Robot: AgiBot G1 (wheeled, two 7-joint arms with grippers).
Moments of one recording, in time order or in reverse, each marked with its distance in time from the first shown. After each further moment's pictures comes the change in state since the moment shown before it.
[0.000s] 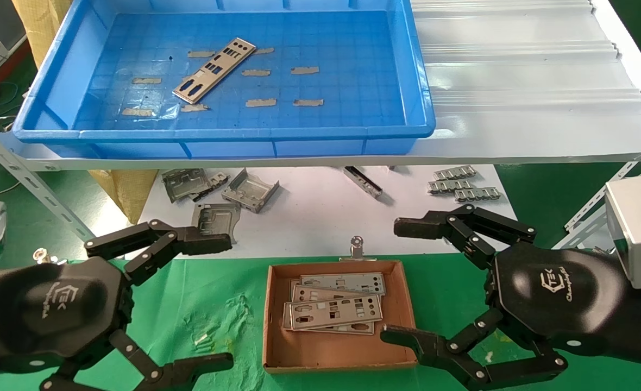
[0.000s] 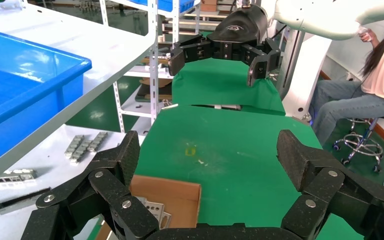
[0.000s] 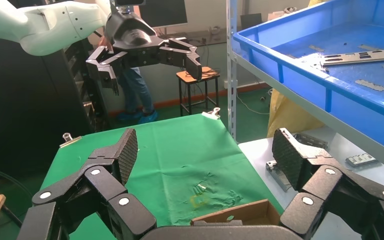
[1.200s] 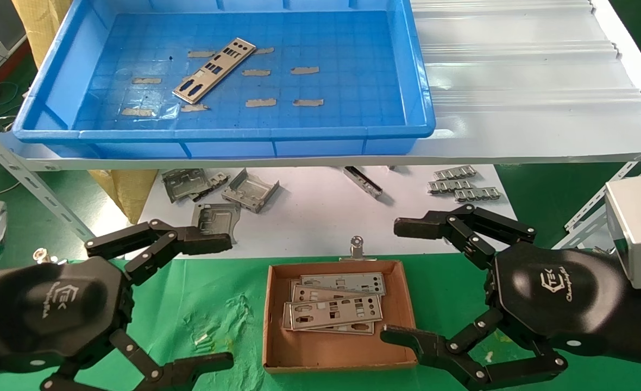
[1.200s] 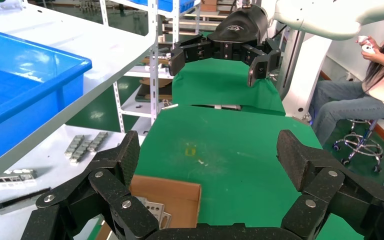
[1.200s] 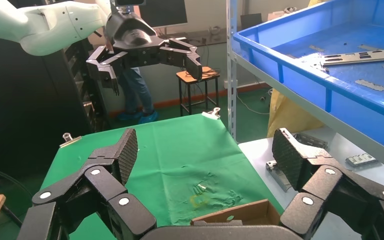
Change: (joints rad) left arm -0.001 0.001 0.001 0.001 0.000 0.000 0.000; right arm 0.000 0.000 0.000 0.000 0.000 0.000 0.000
